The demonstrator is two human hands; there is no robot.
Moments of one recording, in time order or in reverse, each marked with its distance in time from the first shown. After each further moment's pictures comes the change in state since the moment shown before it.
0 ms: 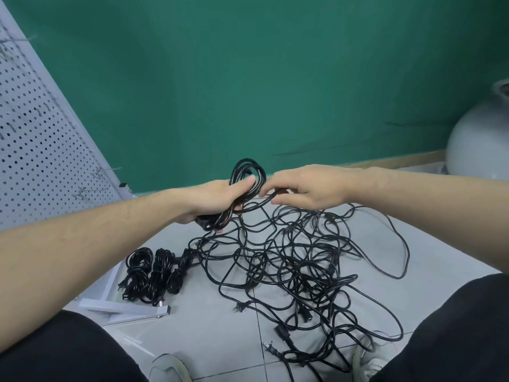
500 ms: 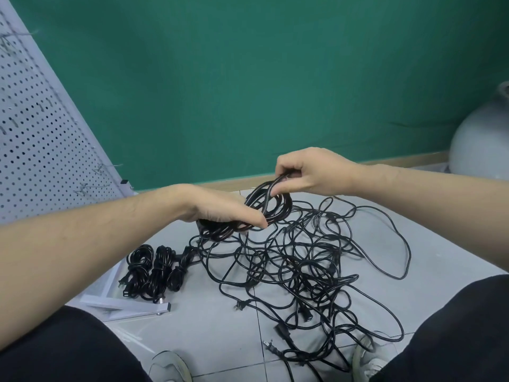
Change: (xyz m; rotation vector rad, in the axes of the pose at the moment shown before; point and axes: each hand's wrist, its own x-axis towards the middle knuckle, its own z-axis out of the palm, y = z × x) left_hand -0.001 0.002 -0.002 0.233 -0.381 0.037; right_hand 0.003 -0.005 -0.009 0.156 0.249 0.120
